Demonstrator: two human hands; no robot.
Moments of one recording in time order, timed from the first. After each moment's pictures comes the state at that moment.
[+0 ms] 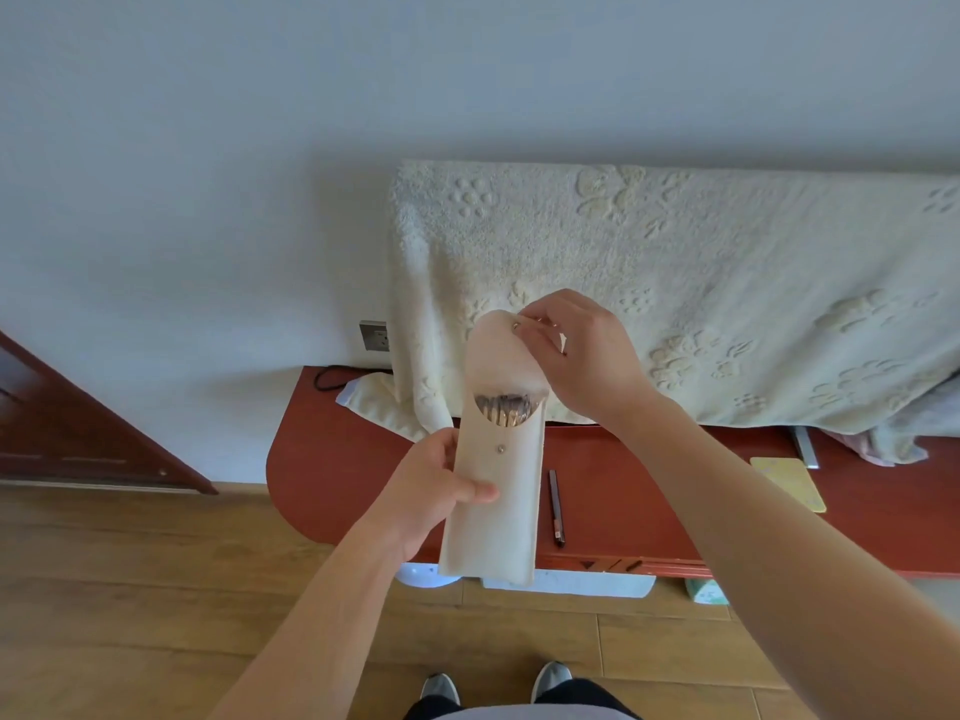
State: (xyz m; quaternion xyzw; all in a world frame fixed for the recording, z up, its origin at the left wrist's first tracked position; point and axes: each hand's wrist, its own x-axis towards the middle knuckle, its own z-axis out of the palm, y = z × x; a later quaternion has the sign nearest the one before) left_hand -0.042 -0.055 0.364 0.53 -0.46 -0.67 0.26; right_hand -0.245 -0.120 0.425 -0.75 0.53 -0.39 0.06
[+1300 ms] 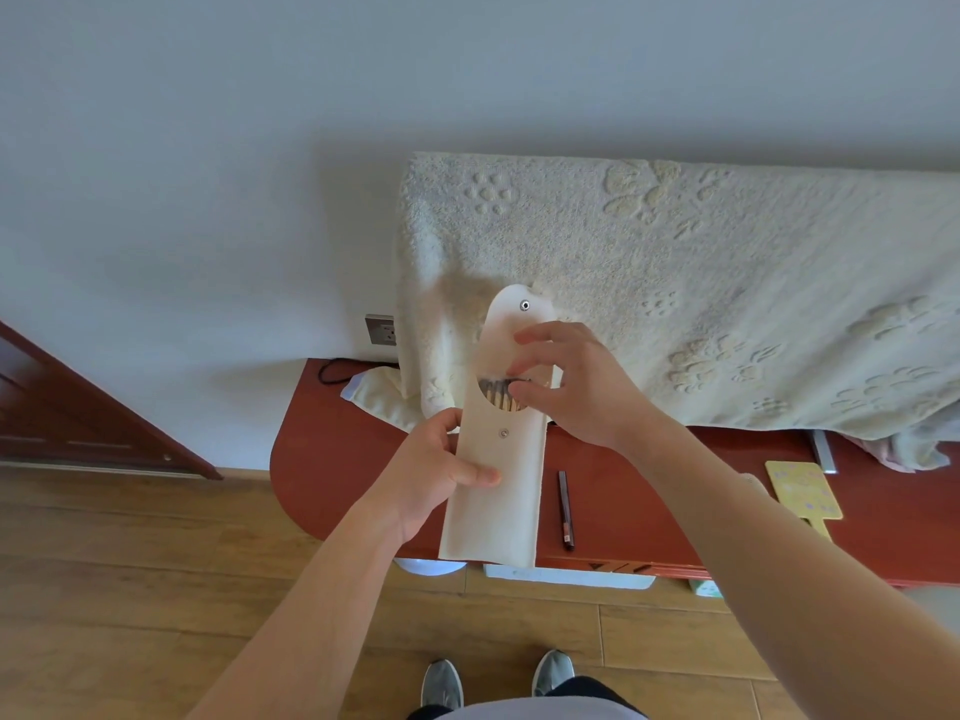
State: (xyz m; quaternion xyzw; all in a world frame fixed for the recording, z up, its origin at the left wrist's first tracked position) left_hand -0.035 -0.083 0.372 0.53 -0.44 -0.67 0.27; right_hand -0.236 -0.123 0.410 -0.75 0.56 -0.28 0.24
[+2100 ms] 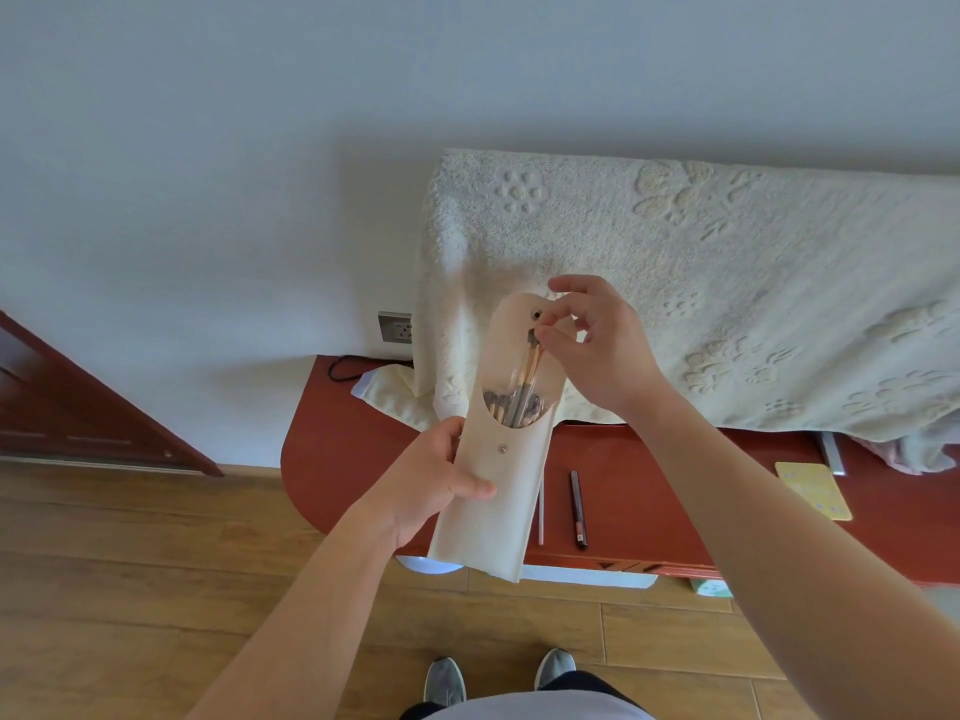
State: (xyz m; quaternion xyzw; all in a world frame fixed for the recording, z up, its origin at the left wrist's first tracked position) left_hand -0.005 -0.086 0.356 0.50 -0.49 -0.69 0.21; right_hand -0.220 -0.143 0.426 -0.66 0.60 -0.39 0.24
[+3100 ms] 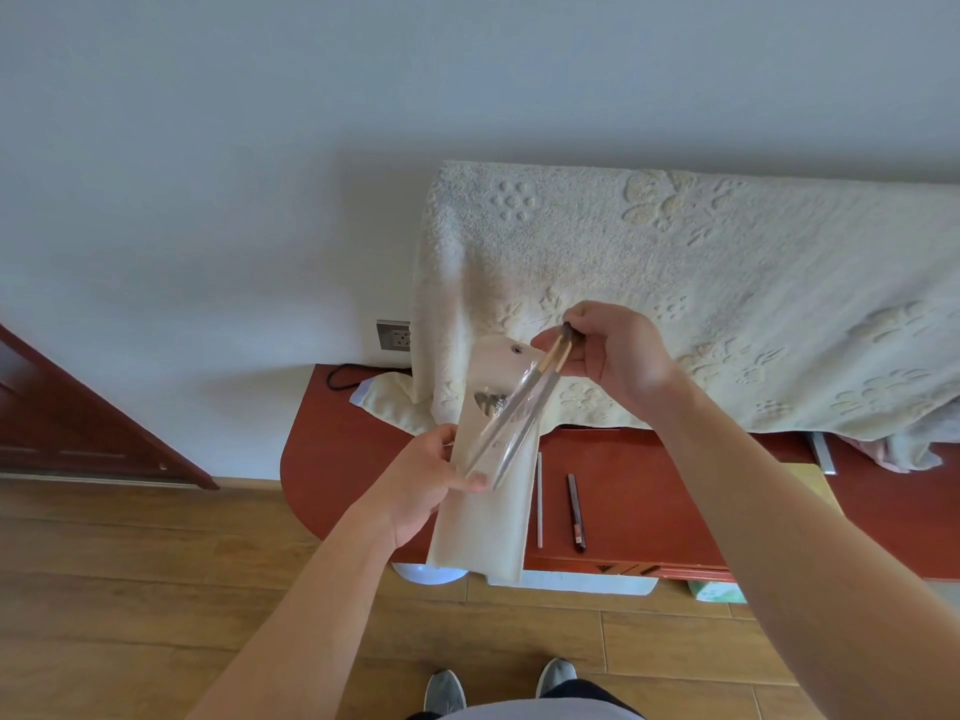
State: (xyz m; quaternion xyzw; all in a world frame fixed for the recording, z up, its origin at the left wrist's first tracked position) left_hand -0.001 -0.084 0.351 0.49 -0.45 -0.70 0.25; right_hand -0.229 -0.135 0.446 -0.42 0.49 -0.46 0.62
